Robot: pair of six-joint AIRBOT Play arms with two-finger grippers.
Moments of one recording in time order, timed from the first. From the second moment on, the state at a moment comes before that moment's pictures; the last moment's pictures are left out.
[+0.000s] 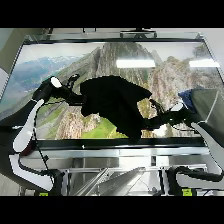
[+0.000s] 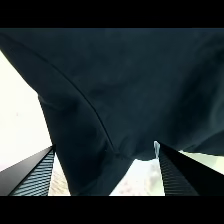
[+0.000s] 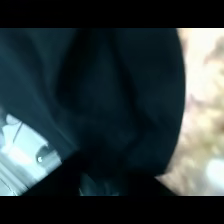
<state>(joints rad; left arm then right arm) -0.13 -1.72 1.35 1.08 -1.14 -1.23 0.03 -1.43 0.71 -0.70 1.10 1.04</state>
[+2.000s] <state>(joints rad) 0.13 -1.25 1.91 0.72 -1.20 -1.05 -0.21 -0.88 1.18 -0.32 1.22 1.05</state>
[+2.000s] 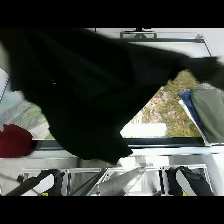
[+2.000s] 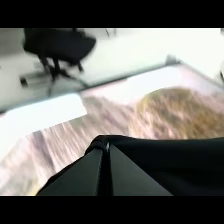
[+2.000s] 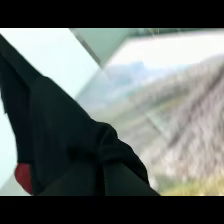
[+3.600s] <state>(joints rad) 0.19 -1.16 0.52 0.85 -1.21 -1.29 -0.19 -1.50 1.09 -0.52 1.10 0.84</state>
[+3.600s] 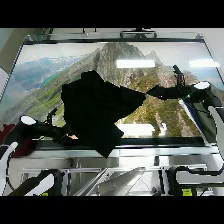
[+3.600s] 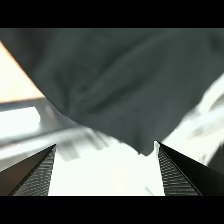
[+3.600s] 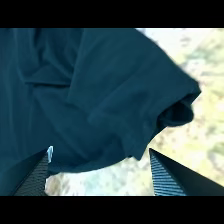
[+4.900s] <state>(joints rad) 0.17 -1.37 0.74 0.66 -1.06 -1.14 -0.07 -1.73 1.15 -0.43 1.07 0.86</state>
